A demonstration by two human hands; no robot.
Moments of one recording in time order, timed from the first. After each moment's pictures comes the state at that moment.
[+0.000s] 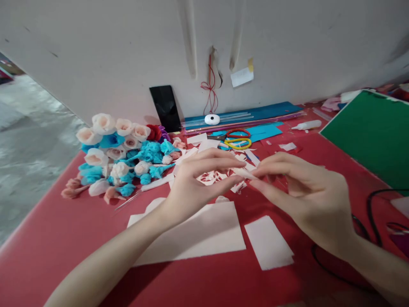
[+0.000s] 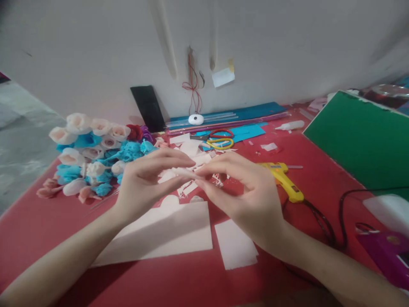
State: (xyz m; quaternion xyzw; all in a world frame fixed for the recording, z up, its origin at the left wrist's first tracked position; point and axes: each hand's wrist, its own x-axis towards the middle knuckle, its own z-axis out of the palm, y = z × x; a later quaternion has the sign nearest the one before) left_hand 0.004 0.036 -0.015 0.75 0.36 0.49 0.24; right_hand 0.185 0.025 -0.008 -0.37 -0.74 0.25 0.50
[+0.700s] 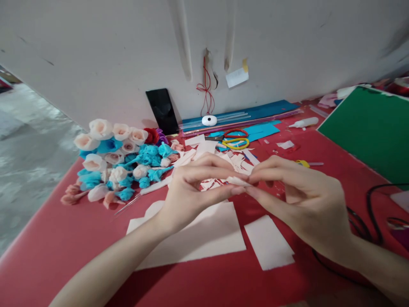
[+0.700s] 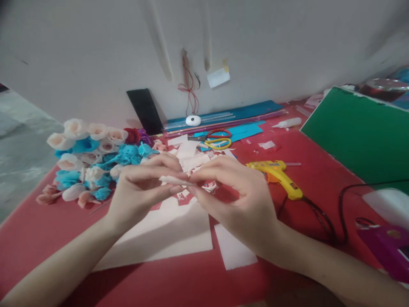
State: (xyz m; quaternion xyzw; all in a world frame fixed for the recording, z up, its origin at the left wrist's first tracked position) left_hand 0.006 0.030 -0.012 0.71 0.31 0.51 0.38; right_hand 0.182 0.020 -0.005 -0.35 -0.75 0.23 0.51
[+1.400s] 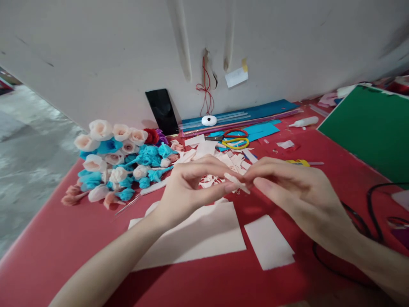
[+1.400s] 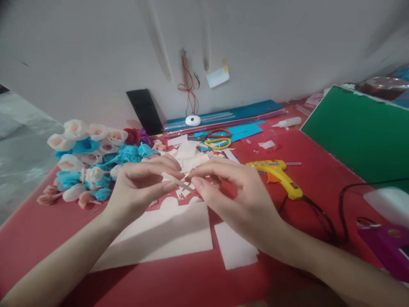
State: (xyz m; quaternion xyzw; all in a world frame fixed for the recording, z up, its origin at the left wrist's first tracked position) left_hand 0.001 0.035 -0.015 0.69 0.27 0.51 0.43; right_hand 0.187 0.022 0.005 -0.37 -0.74 0.35 0.44
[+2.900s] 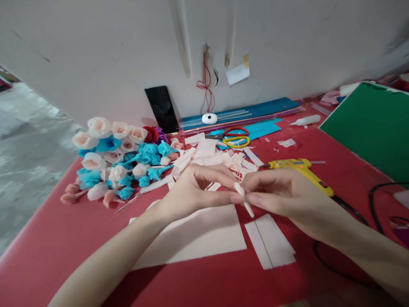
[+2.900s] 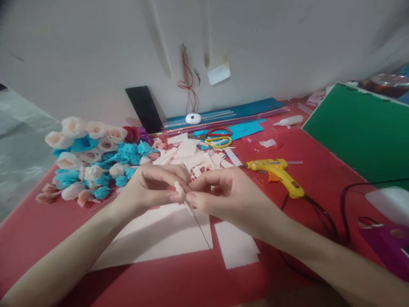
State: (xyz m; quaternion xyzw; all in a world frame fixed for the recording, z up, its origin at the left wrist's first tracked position) left_hand 0.001 0.038 -0.016 0.63 0.28 0.40 0.60; right_hand 0.188 0.028 0.004 -0.38 -0.59 0.65 0.29
